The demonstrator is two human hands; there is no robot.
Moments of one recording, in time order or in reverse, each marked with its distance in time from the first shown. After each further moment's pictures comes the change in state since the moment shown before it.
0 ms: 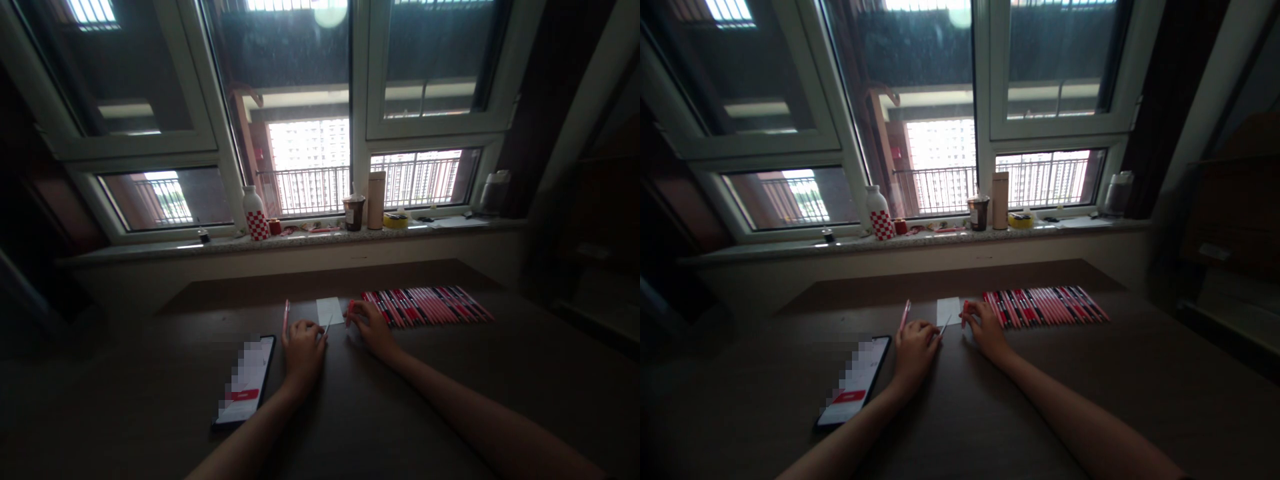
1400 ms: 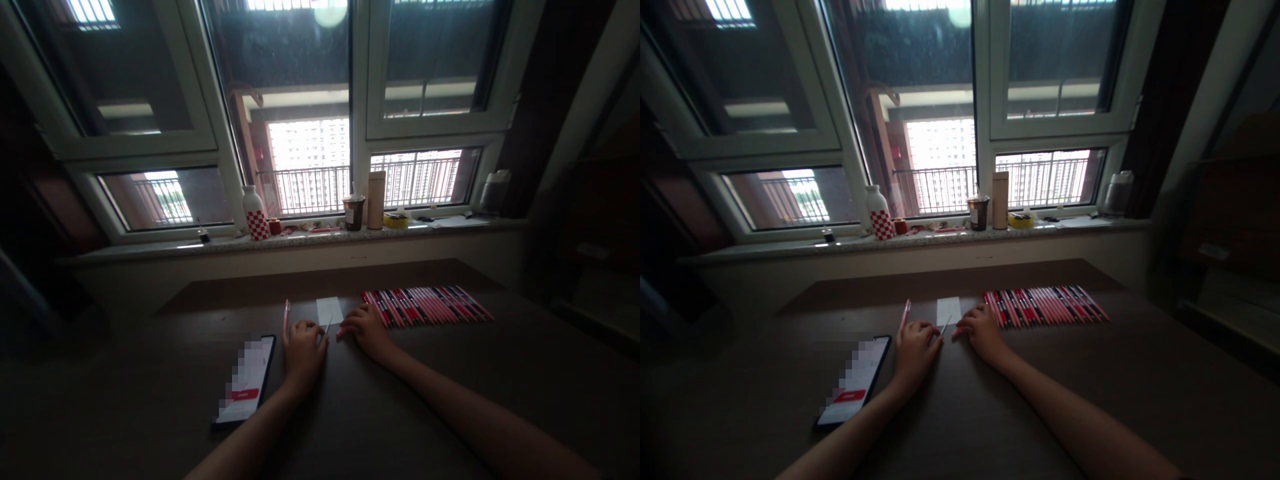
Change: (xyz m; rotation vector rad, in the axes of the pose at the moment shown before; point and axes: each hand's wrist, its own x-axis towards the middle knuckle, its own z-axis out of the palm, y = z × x) left_hand 0.000 0.000 0.001 -0.010 -0.019 0.003; right_hand -0.003 0.005 0.001 -0.424 -0.194 -0.117
